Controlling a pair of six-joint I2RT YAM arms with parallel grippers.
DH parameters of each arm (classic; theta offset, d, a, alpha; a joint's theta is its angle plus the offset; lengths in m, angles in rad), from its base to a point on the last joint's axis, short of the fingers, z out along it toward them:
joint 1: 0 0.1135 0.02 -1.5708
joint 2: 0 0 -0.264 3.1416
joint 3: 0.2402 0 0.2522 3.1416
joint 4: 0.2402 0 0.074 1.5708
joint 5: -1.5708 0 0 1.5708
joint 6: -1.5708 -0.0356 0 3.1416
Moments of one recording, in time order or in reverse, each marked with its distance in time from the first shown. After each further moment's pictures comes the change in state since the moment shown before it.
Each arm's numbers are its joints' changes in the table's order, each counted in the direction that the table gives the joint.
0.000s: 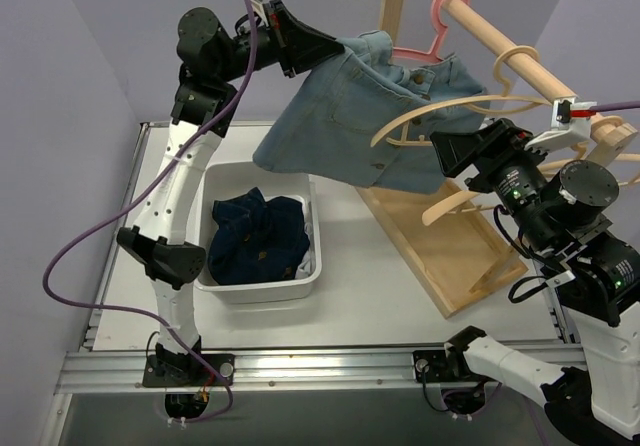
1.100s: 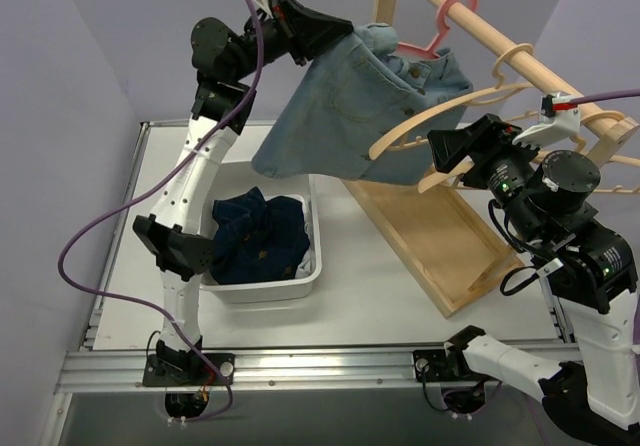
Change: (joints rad) left arm -0.027 0.096 0.037 -0.287 0.084 0.143; right arm 0.000 0.029 0.000 0.026 -0.061 0.057
